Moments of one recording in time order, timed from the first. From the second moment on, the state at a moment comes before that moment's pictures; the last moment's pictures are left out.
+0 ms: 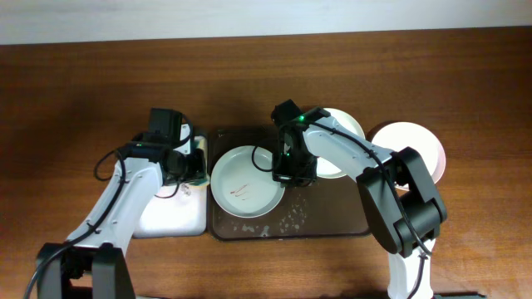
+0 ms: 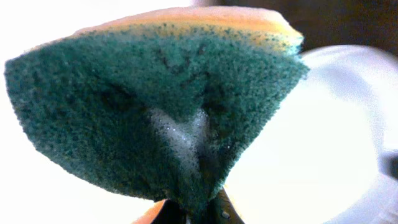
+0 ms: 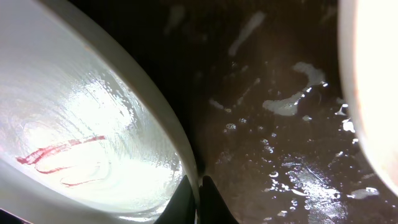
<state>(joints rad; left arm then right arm) -0.12 1.59 1.03 -0.71 0.16 -0.22 0.50 2.09 1.45 -0.96 -0.32 0.58</state>
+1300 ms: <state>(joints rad) -0.50 1.82 1.03 -0.42 0.20 -0.51 0.50 2.09 1.45 -0.97 -0.29 0.58</state>
